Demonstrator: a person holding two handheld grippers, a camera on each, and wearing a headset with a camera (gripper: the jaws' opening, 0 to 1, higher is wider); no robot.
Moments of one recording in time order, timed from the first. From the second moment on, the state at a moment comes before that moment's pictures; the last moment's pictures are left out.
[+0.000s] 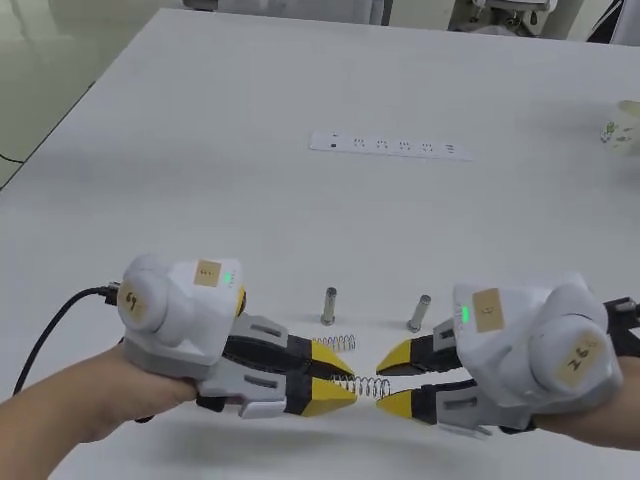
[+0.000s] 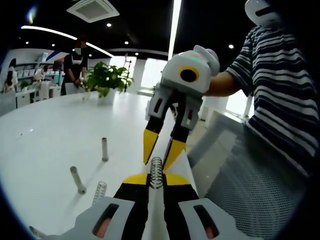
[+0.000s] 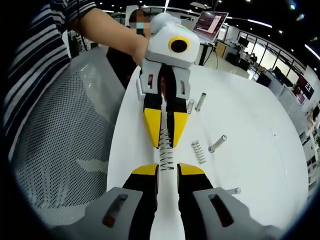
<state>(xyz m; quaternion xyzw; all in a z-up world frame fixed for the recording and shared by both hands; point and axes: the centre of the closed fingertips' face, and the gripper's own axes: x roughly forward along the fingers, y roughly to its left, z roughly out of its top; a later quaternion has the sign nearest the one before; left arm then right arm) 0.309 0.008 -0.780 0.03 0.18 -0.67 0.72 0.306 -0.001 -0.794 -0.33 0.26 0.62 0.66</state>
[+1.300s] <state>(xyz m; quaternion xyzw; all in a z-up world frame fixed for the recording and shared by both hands) 0.311 0.011 -0.779 0.04 0.18 -0.66 0.73 0.305 0.023 -0.749 -0.32 0.20 0.66 0.65</state>
